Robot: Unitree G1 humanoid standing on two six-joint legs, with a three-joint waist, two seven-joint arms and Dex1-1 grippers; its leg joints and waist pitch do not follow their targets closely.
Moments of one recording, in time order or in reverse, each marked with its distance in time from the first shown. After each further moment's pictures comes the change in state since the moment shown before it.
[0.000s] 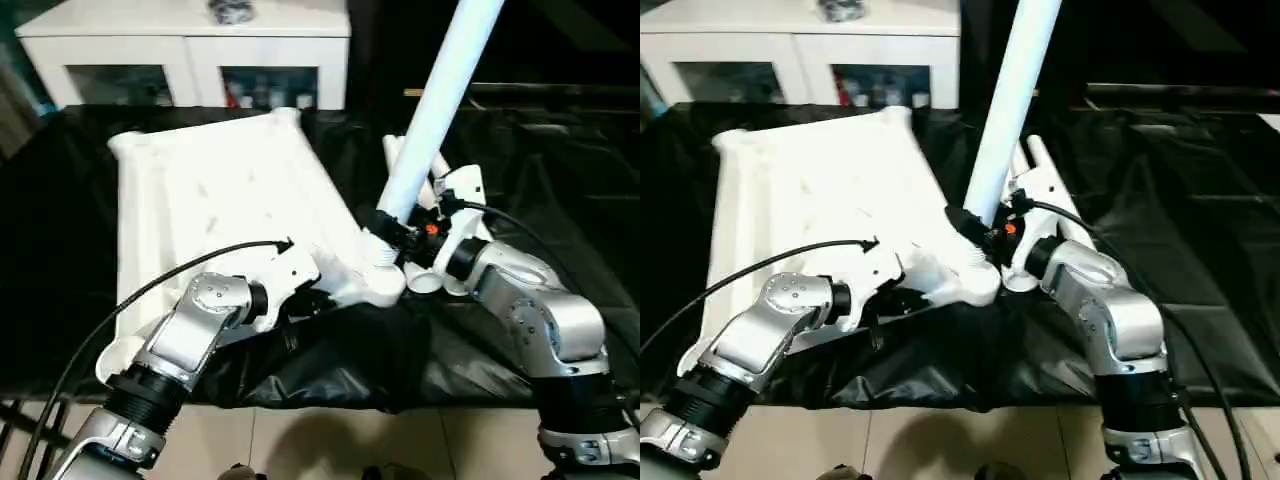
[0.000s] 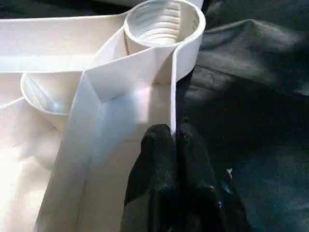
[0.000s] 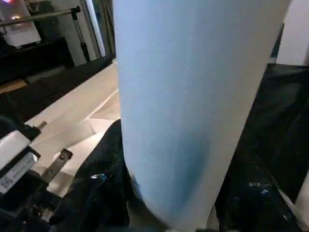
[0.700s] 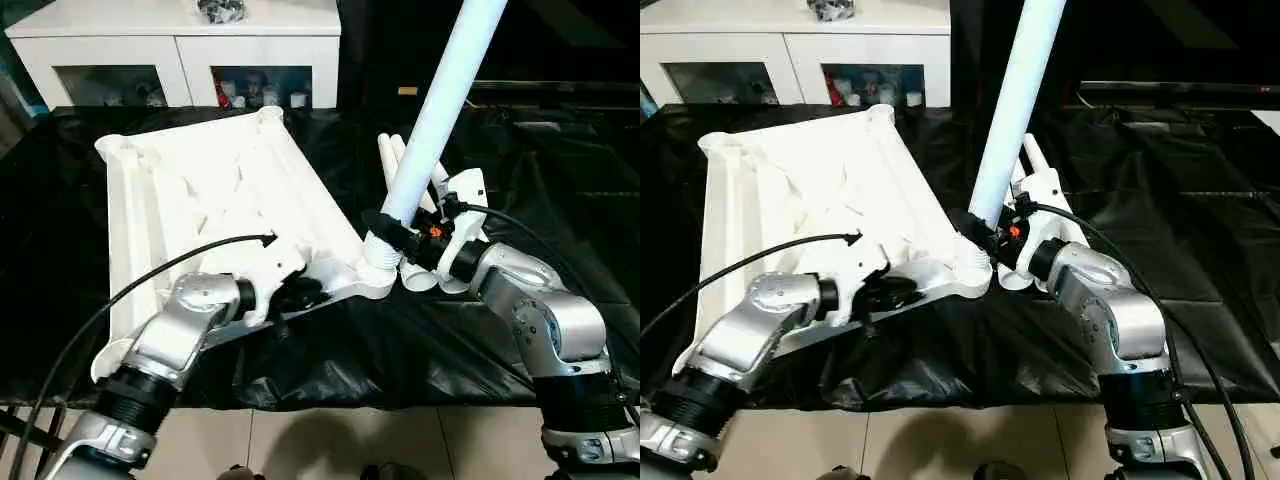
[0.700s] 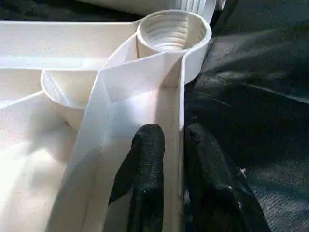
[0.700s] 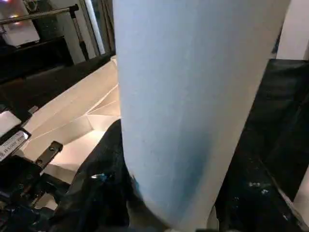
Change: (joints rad) left arm 0.006 0.018 0.047 0.043 -0.064 -0.044 -0.023; right arm 0.002 0.001 0.001 0.023 -0.003 -0.022 0.004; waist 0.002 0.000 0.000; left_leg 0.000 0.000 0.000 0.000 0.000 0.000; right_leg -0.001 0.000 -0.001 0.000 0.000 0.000
